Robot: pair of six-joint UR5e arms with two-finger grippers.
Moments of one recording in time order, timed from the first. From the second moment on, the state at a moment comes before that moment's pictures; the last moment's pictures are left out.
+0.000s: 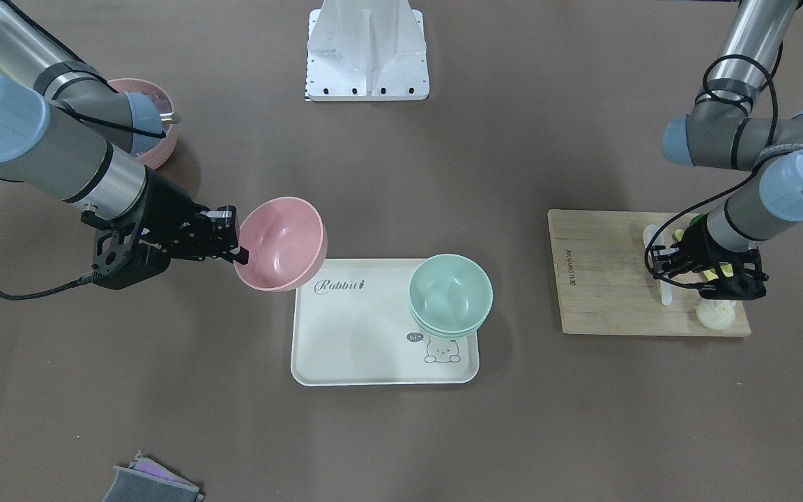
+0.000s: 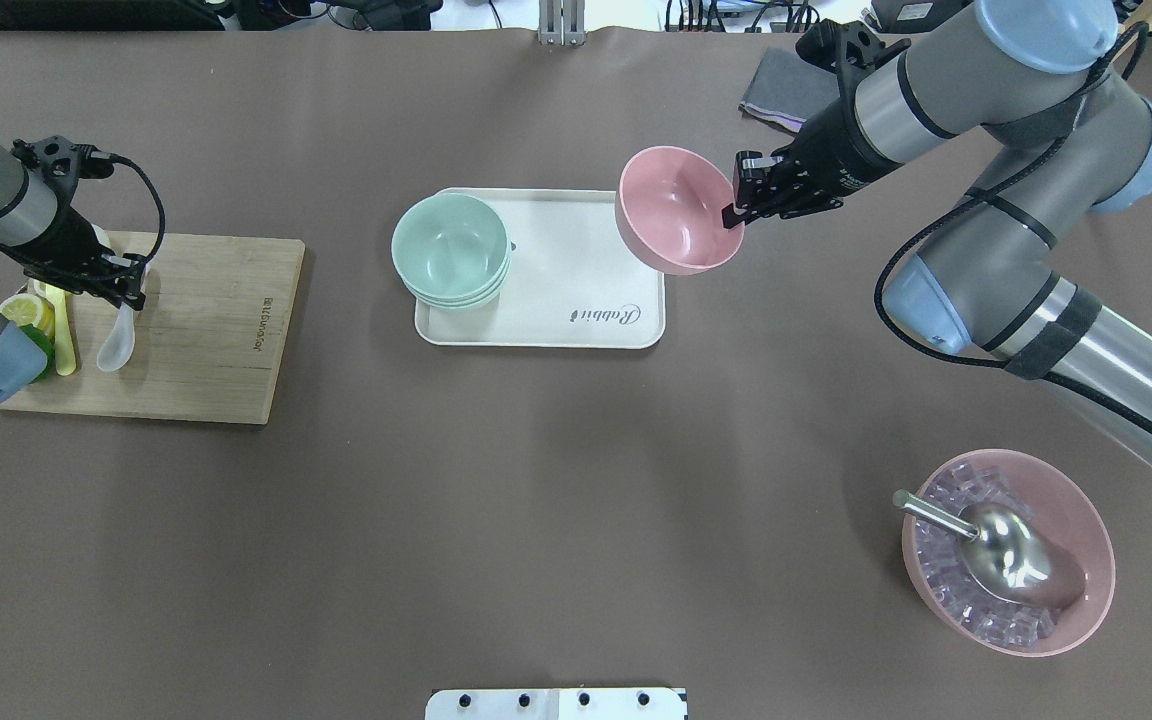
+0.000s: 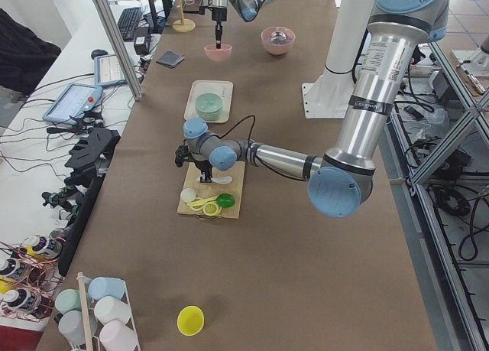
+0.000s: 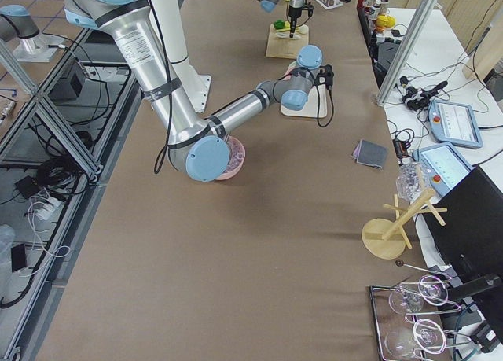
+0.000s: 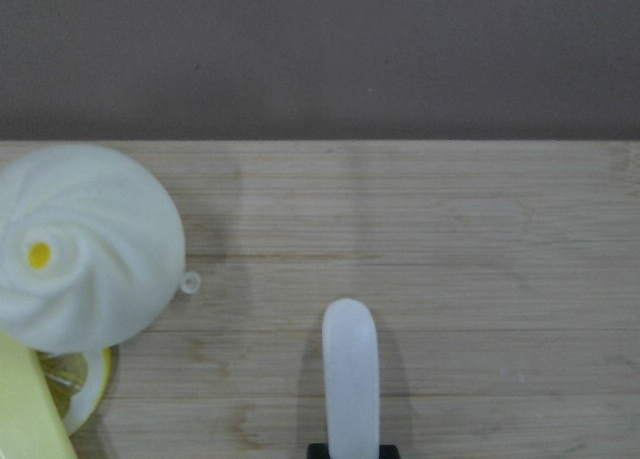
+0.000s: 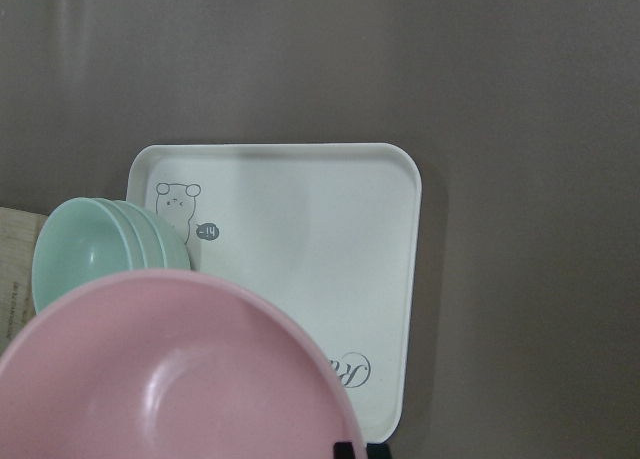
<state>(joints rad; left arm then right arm) -1.00 -1.84 -1.45 -1.94 -2.23 -0.70 0.91 -1.04 1.57 -0.94 2.36 1.17</state>
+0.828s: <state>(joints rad) -1.12 -1.84 -1.60 -1.83 -2.42 -0.71 0.77 -0.94 1.55 -0.94 2.17 1.32</state>
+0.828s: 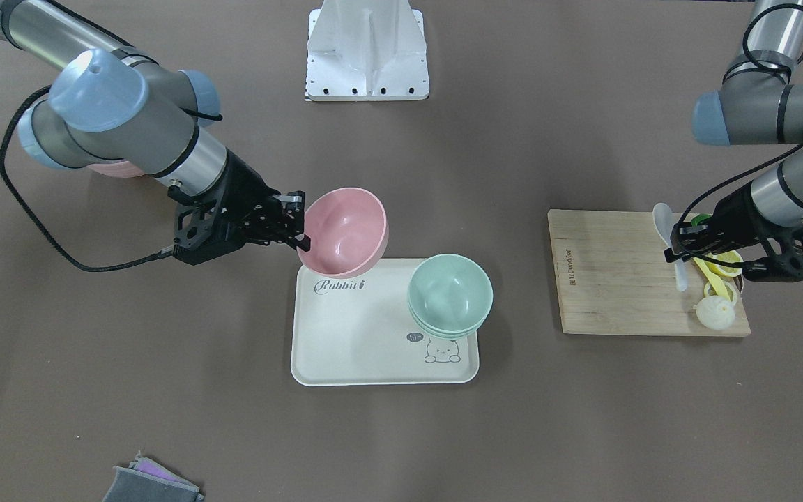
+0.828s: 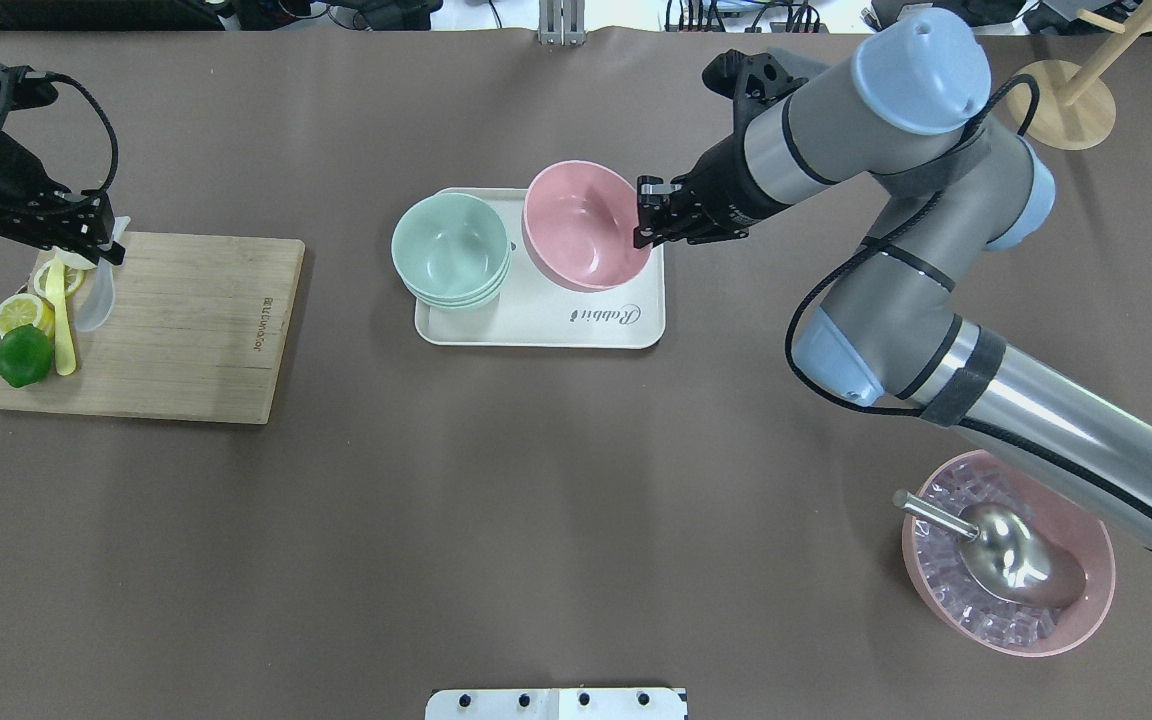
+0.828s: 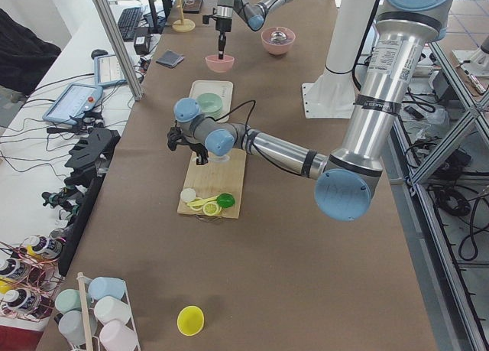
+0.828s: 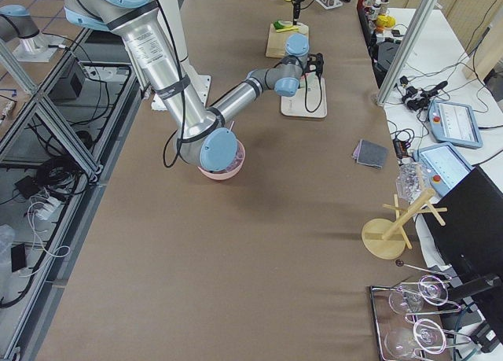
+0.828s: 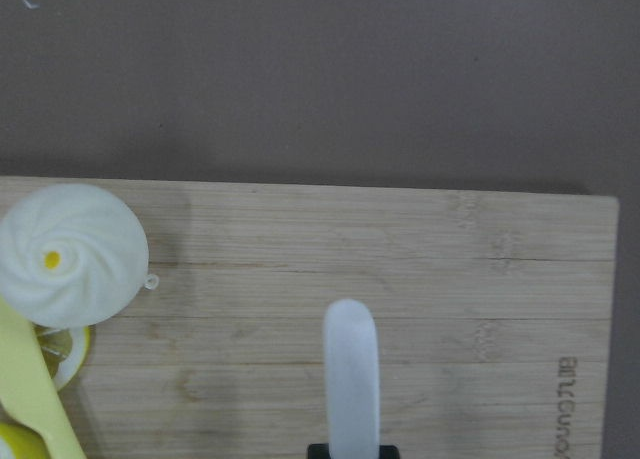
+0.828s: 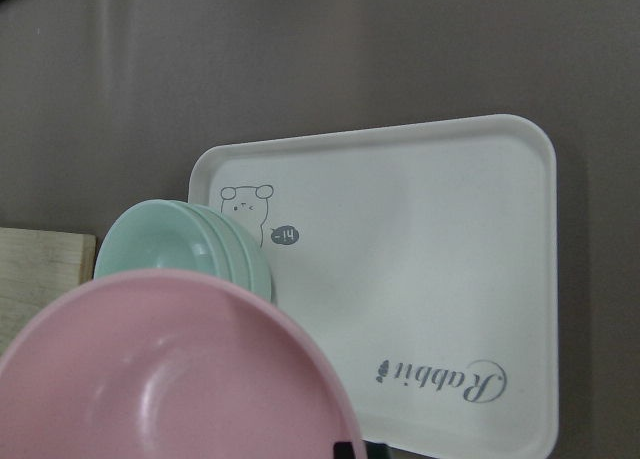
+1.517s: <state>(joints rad) -1.12 -1.84 -1.60 -1.81 -2.43 -0.71 0.70 -0.76 1.34 -0.90 2.03 1.44</state>
